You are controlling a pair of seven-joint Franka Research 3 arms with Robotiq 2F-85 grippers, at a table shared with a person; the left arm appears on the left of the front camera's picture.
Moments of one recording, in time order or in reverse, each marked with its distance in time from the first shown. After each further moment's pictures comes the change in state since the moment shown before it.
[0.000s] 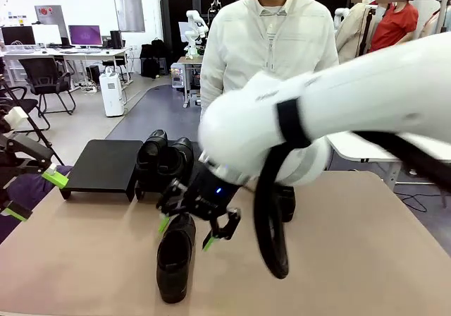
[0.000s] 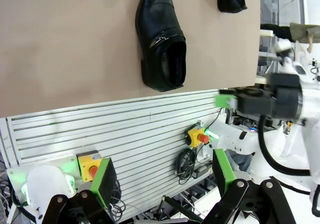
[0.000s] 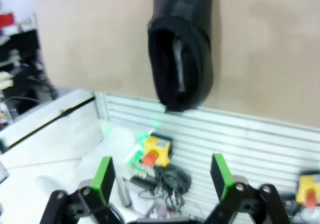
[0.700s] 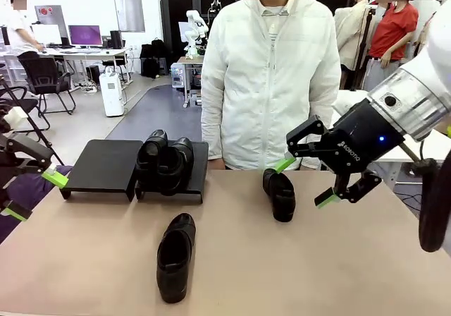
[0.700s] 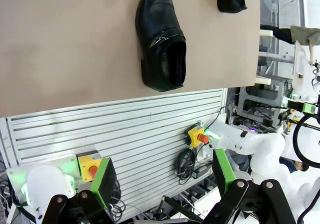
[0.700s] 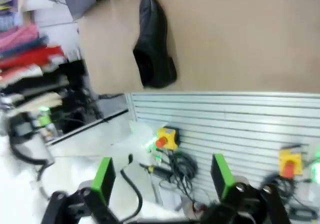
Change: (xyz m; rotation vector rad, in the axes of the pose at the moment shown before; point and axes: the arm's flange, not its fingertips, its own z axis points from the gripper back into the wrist) left arm 0.000 0.000 0.000 0.000 0.000 0.000; right arm -0.041 -0.144 0.193 0.203 -0.141 -0.123
